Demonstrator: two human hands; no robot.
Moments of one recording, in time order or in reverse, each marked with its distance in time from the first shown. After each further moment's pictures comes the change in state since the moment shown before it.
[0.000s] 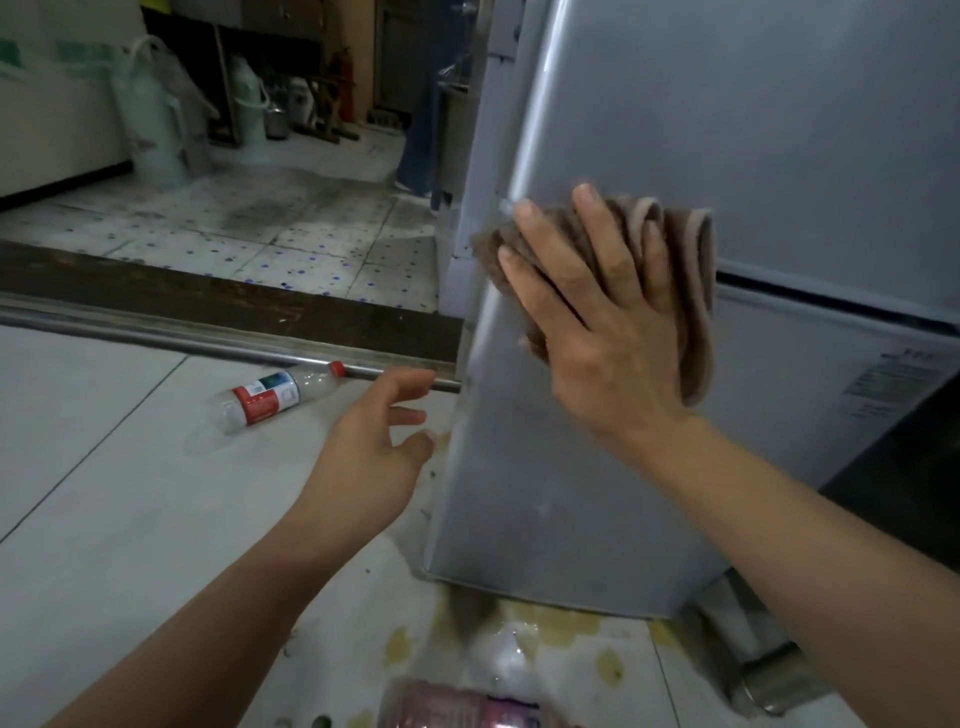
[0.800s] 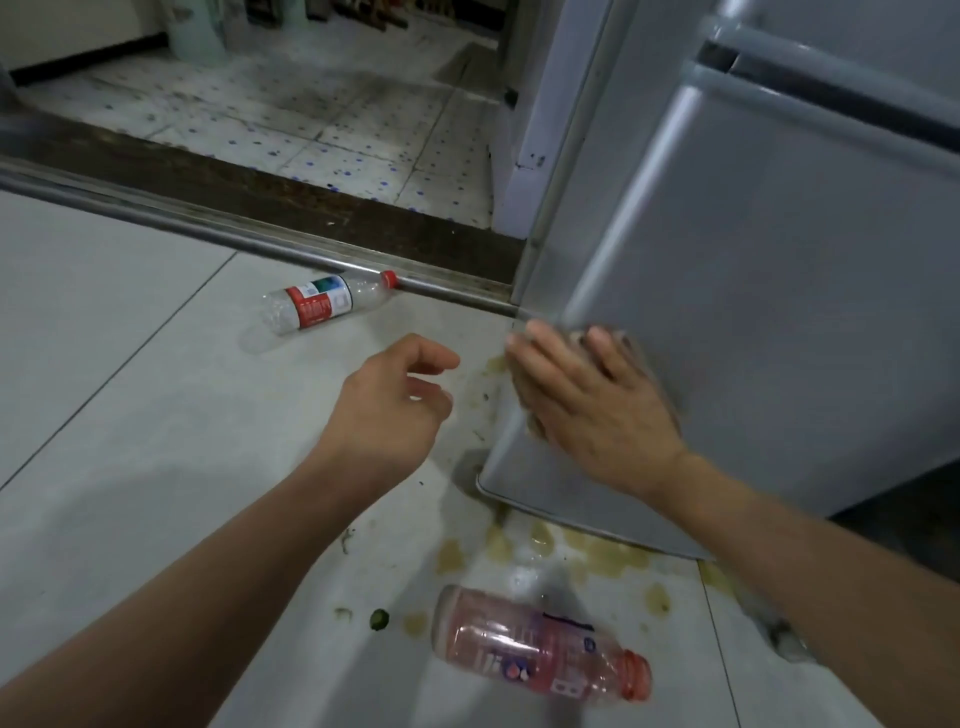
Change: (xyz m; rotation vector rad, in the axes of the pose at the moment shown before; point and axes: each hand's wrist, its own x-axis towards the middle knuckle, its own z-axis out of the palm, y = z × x) left_hand -0.012 -0.059 -0.027 0.070 0.011 -0.203; right_hand -0.098 -0.084 0.046 -0.053 -0.437 -0.402
